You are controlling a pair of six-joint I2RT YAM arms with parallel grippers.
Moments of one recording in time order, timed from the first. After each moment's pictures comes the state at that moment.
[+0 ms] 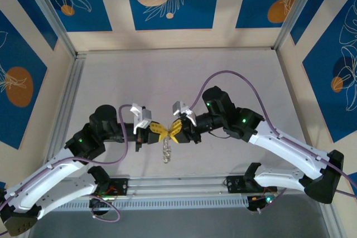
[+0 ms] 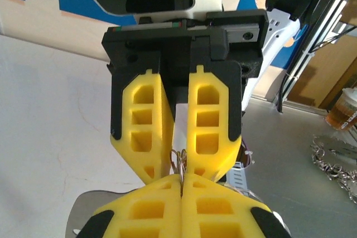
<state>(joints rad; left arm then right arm) -0.82 0.73 0.76 -0.23 0.67 -0.10 0.91 1.08 1.03 -0.46 -0.73 -0.04</state>
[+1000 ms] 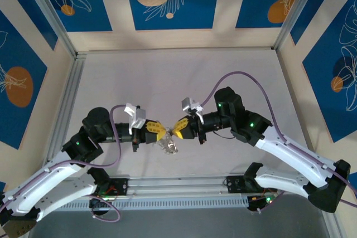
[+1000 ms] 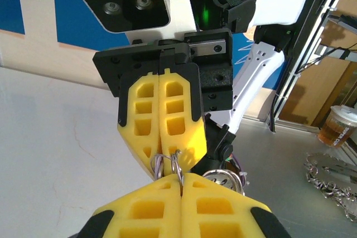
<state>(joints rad) -0.82 0.68 0.75 -0.14 0.69 -0.14 0.84 0.99 0.95 -0.33 -0.80 0.07</state>
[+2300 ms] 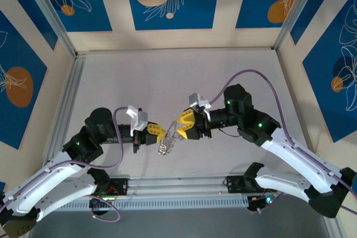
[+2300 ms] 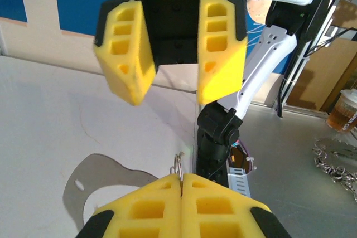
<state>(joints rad) -0.82 0.68 0.74 -0.20 0.68 -0.07 0.79 0.96 0.99 -0.35 -0.81 0.01</state>
